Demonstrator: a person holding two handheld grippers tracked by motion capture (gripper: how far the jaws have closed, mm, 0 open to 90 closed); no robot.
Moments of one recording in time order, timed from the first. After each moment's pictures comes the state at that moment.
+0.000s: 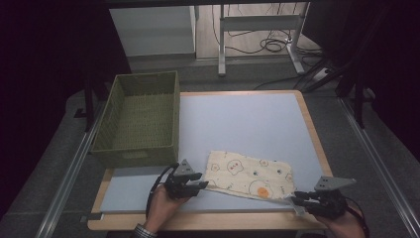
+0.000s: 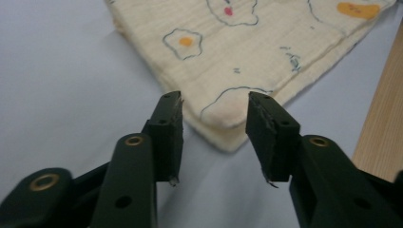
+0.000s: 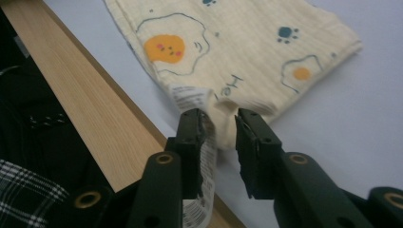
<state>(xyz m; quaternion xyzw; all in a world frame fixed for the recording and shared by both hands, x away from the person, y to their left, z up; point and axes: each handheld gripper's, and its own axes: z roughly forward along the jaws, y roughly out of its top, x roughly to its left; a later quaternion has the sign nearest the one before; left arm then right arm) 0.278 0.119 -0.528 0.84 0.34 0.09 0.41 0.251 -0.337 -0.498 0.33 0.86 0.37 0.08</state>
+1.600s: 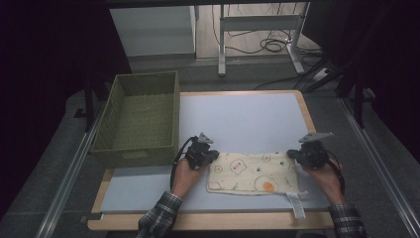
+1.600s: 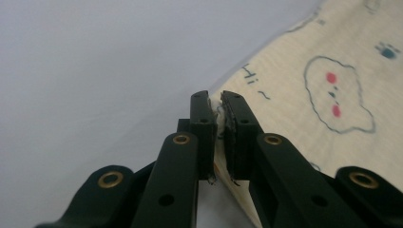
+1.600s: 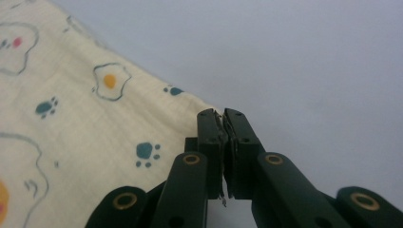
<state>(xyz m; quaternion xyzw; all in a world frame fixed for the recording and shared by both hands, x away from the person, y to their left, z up) 0.375 0.066 -0.527 0.83 0.39 0.09 0.39 0.386 -0.318 -0.491 0.38 0.85 0.32 0.17</state>
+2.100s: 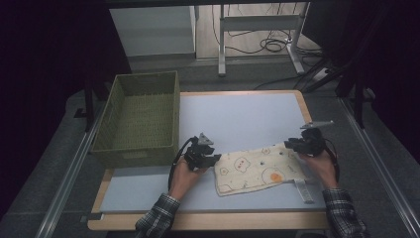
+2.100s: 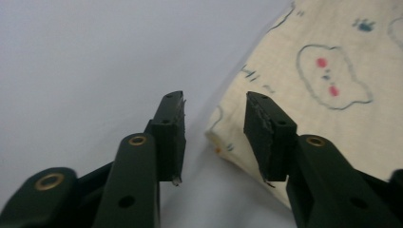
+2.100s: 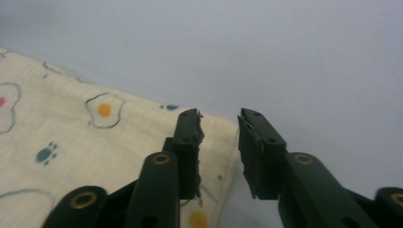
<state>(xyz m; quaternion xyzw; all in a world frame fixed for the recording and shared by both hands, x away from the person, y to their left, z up) 0.370 0.067 -0.523 0.84 0.38 0.12 0.38 0.425 -0.325 -0.493 0.43 0.82 0.36 0.14</state>
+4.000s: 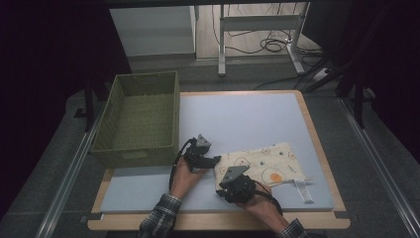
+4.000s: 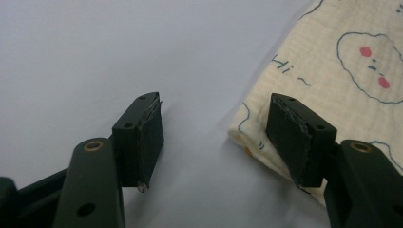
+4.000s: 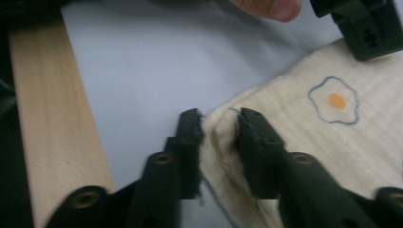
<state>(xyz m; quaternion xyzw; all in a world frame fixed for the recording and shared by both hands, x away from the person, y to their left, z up) 0.380 0.073 -0.544 0.83 0.38 0.13 0.39 0.289 -0.112 -0.524 0.18 0.92 0.33 0.09</state>
